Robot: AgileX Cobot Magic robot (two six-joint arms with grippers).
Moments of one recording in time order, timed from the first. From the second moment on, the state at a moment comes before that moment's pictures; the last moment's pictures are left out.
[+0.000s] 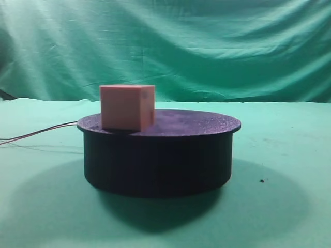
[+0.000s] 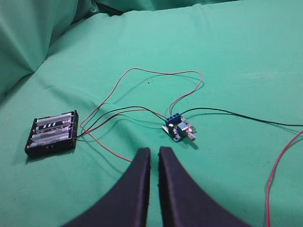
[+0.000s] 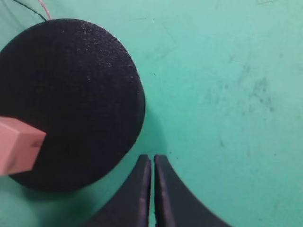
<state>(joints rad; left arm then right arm) 0.03 -0.02 0.03 0.22 0.37 -0.08 0.55 1.30 -0.71 0.29 0.60 -0.15</state>
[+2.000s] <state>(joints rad) 0.03 -0.02 0.03 0.22 0.37 -0.08 0.67 1.52 -0.82 -0.02 0.77 0.23</state>
